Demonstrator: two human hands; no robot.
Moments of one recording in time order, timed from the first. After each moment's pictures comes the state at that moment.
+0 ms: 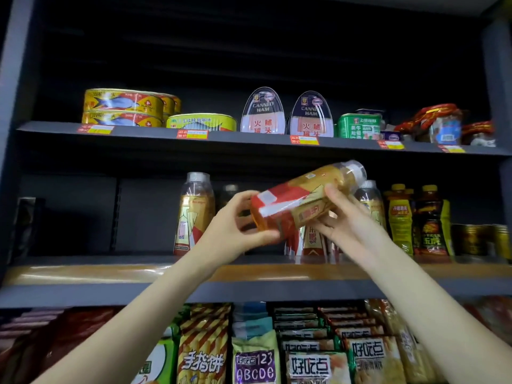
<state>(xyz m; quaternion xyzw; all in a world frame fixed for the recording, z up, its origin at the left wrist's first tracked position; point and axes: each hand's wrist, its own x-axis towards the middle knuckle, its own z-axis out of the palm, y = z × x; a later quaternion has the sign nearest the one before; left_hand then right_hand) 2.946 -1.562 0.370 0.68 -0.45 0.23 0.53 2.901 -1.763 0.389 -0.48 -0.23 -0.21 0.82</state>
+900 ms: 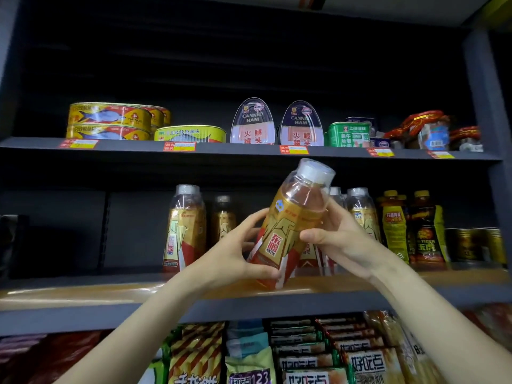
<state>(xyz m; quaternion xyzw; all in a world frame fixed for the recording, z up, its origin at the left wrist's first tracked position) 2.967 -1.571 0.369 0.72 -0.52 0.15 0.43 2.905 -1.777 0.386 -0.65 -0.39 -0.18 0.63</state>
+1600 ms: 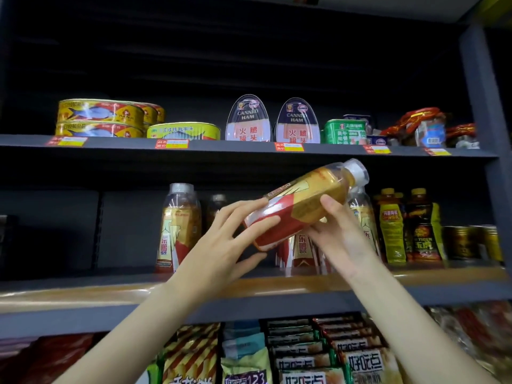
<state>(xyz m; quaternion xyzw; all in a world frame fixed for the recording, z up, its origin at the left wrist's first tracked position) 2.971 -1.565 0.364 0.64 -0.47 0.60 0.05 2.922 -1.775 0.381 -0.43 -0.33 -0.24 0.80</state>
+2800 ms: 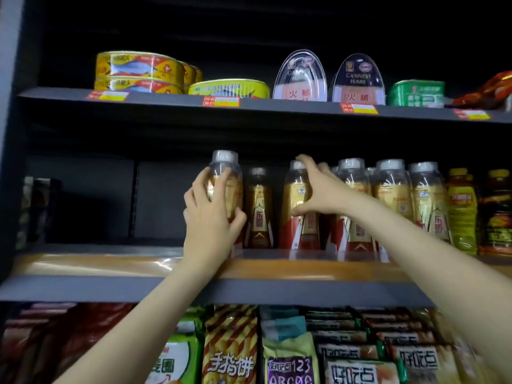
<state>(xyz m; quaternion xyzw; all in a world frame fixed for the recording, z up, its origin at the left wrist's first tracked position) 3.029 -1.519 0.351 0.73 -0.19 0.58 0.30 3.012 -1.718 0.431 -0.93 -0.10 -0.32 0.12</state>
